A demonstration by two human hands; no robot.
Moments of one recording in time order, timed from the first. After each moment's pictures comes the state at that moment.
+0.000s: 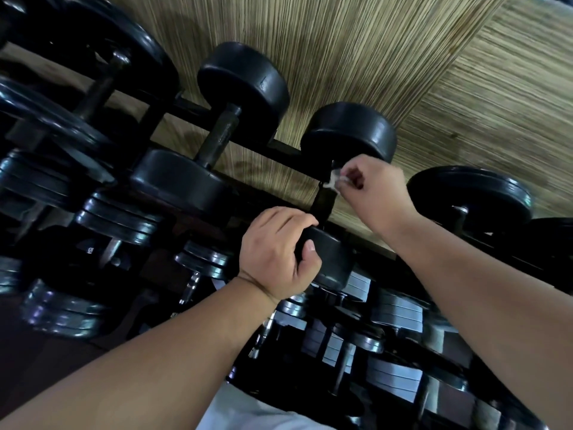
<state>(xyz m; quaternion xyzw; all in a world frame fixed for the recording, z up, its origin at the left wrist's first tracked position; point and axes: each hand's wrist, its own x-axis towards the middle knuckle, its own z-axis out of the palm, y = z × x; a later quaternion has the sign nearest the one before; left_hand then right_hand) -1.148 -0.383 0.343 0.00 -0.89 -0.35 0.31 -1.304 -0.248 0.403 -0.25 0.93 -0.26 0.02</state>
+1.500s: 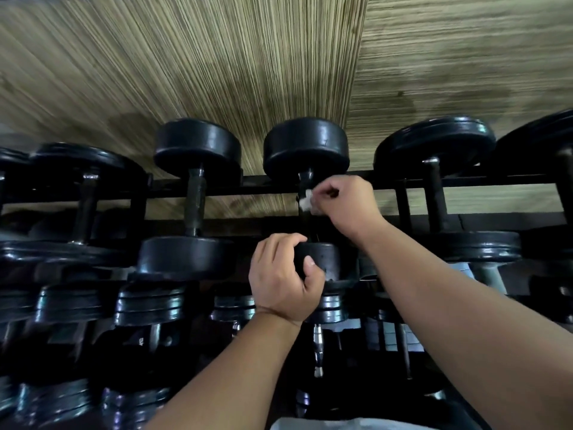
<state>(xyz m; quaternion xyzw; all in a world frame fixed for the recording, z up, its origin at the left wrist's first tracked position) -1.147 -0.384 0.354 -0.01 -0.91 -0.34 0.22 -1.274 -0.254 0.380 -0.01 0.88 -0.47 0.04</state>
